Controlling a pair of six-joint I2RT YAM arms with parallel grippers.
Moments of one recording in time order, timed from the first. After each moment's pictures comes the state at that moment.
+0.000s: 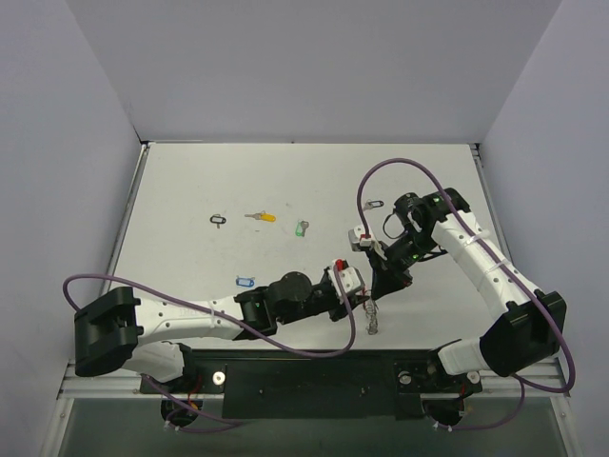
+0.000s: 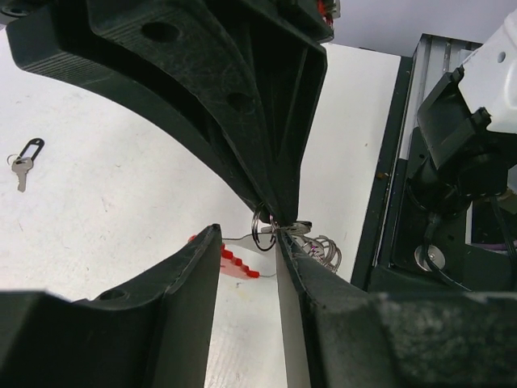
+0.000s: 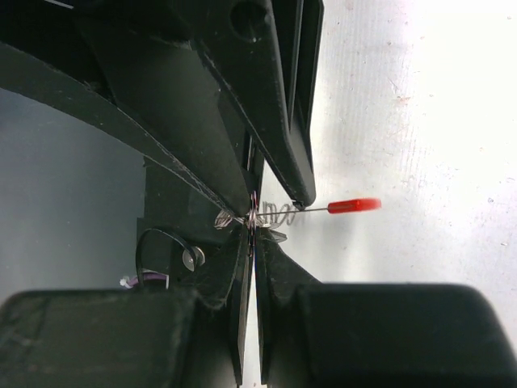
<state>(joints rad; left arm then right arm) -1.28 1.36 0.76 0.48 -0.08 -0.01 0.38 1.39 1.25 -1.53 -0.84 -1.23</state>
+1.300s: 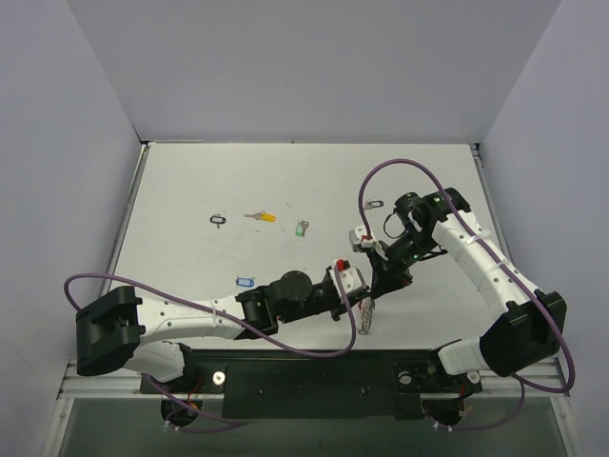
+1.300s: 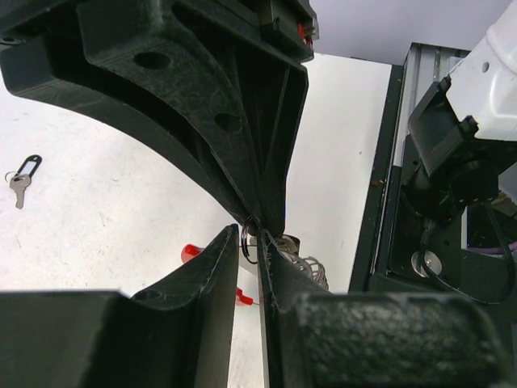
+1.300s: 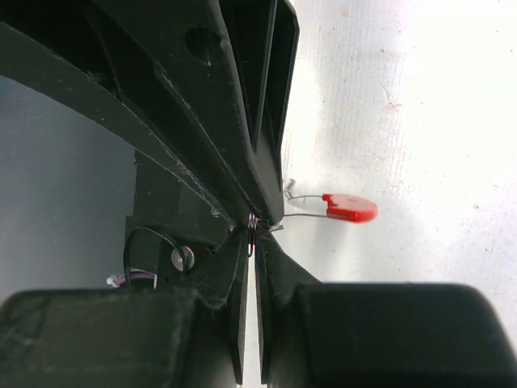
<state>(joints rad) -1.28 1.37 0.76 0.52 -0.05 0.01 0.38 1.39 1.25 -1.53 -0.84 -1.27</state>
